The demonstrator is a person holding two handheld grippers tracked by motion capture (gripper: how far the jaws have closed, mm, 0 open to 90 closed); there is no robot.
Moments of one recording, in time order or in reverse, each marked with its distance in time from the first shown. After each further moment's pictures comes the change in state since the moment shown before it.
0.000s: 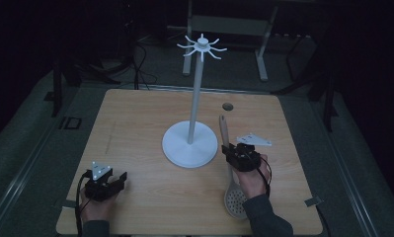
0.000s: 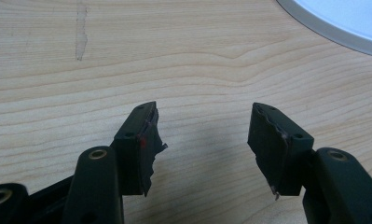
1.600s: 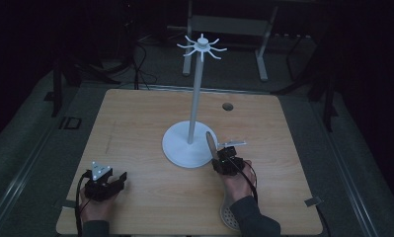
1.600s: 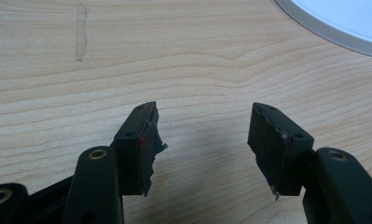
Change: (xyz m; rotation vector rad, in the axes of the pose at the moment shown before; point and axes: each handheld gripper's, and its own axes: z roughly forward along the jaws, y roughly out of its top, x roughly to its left) left arm 0.000 0.000 -0.001 -0.004 -0.001 -0.001; right arm 0.024 -0.020 0.046 0.290 -0.057 0.024
